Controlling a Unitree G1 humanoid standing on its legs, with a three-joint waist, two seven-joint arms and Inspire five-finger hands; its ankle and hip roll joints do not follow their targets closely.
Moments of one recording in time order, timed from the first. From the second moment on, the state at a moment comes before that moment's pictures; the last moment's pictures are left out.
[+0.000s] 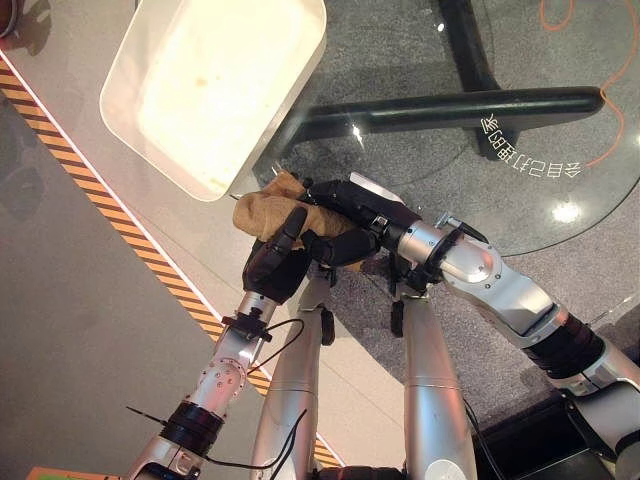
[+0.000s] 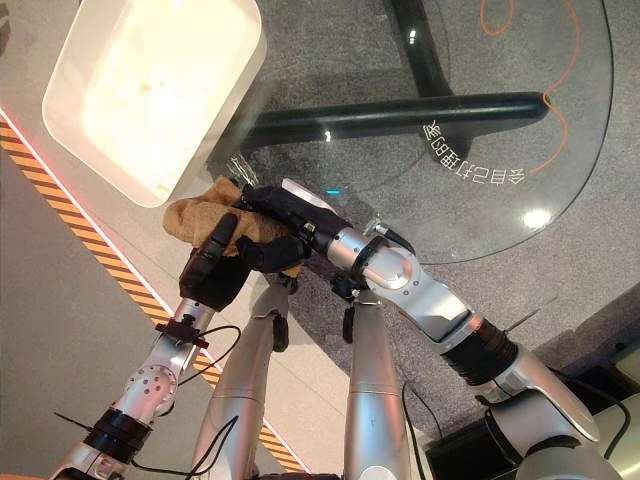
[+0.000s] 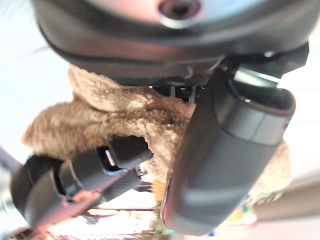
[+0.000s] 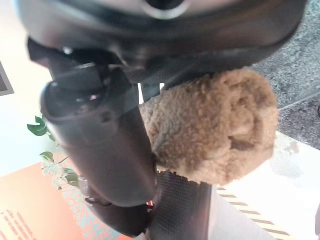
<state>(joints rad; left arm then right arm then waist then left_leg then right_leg) -0.22 0.36 -0.34 0.15 -1.78 -0.05 -0.43 -0.75 -0.71 0.63 -0.16 0.42 0.21 0.15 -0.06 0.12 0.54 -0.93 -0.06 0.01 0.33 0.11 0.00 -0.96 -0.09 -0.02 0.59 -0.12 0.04</state>
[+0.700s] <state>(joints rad) -0.21 0.34 -0.34 0.14 -1.83 -0.05 -0.43 -0.76 -0.70 0.64 -0.16 0.39 0.22 0.14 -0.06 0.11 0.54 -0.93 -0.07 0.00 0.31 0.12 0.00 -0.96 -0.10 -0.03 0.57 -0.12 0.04</state>
